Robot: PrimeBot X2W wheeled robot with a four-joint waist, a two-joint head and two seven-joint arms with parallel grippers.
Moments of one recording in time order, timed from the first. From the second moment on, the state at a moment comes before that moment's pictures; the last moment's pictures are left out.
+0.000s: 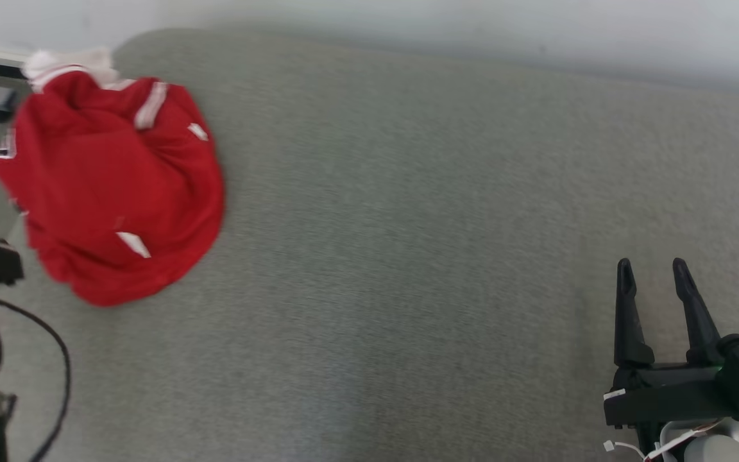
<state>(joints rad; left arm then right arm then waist) -0.56 0.30 0.20 0.25 -0.27 -0.04 -0.17 -0.11 -0.05 -0.08 0.07 0.14 0.13 -0.23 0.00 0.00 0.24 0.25</state>
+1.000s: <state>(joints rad) -0.77 0.43 0.24 0.89 -0.38 -0.05 0.17 -0.16 -0.05 -0.09 0.08 0.16 0.13 -0.26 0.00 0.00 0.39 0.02</state>
